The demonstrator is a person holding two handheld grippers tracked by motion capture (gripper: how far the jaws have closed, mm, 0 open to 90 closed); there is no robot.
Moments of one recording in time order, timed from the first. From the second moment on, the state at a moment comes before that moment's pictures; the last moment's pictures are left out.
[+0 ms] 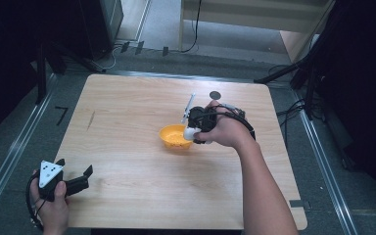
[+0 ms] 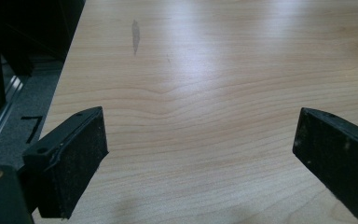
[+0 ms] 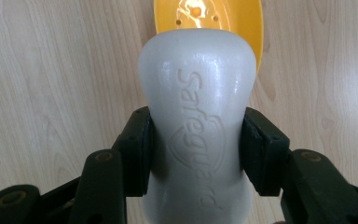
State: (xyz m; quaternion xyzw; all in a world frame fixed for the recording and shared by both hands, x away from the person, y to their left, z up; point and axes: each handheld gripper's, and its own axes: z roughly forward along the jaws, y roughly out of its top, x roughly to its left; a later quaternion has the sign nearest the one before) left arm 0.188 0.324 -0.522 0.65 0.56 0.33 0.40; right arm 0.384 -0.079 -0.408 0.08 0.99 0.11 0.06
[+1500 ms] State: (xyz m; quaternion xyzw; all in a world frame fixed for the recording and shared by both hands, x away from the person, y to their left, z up) left arm 0.180 0.324 -0.522 0.65 0.54 0.33 0.42; right arm 0.410 -0.016 -0.437 0.03 1.00 0.07 0.06
